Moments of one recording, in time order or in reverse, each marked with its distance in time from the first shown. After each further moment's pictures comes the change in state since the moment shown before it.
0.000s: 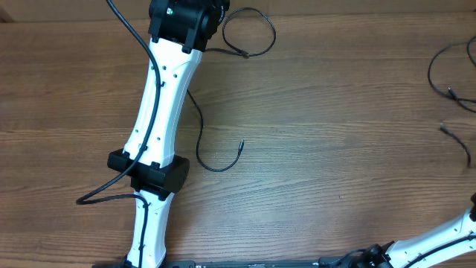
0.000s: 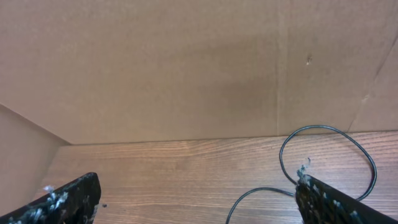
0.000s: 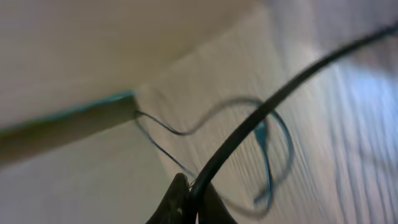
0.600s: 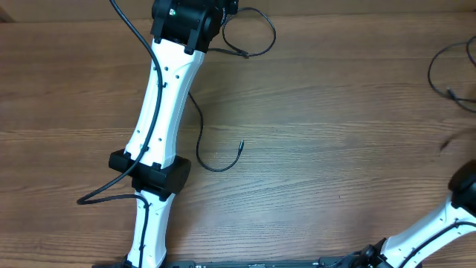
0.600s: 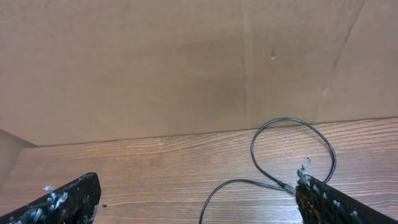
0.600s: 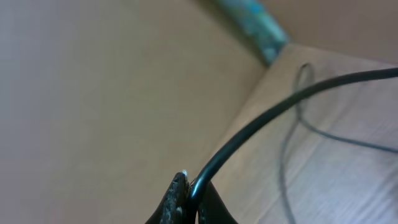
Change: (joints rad) left arm -0.011 0.000 0.000 -0.018 0.098 -0.038; right arm 0.259 -0.005 0.134 0.215 -0.070 -0.480
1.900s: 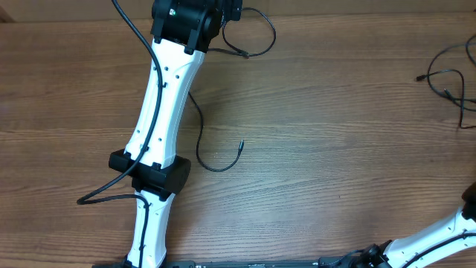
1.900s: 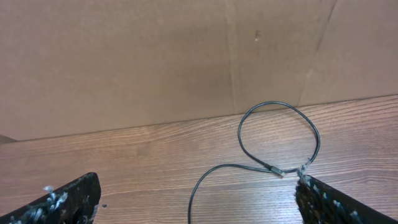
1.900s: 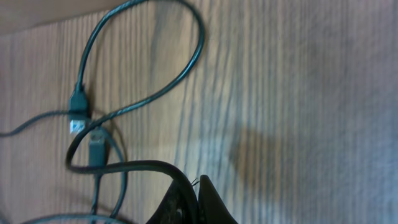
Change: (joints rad) left arm 0.000 0.000 0.000 -0.053 0.066 -0.015; right arm -0.177 -0.037 -0.460 -0.117 0.478 0.063
